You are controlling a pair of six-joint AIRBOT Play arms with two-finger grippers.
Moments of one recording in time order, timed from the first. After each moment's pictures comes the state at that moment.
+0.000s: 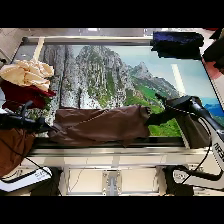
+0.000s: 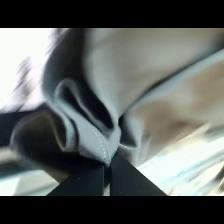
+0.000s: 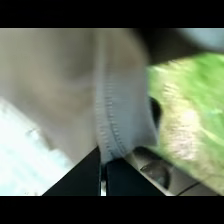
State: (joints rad) left arm 0.59 -1.26 0.82 1.00 -1.46 -1.01; right arm -0.11 -1.33 0.86 2.28 -1.34 -2.18
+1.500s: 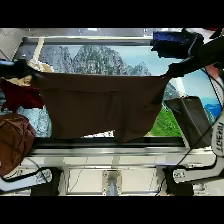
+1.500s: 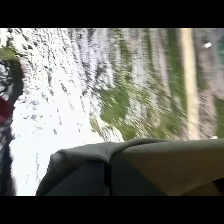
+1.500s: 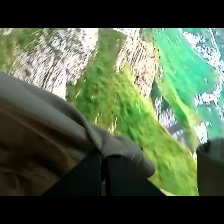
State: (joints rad) left arm 0.26 -1.39 1.56 1.06 -1.19 -1.34; right arm -0.11 -1.58 1.83 1.99 -1.47 -1.91
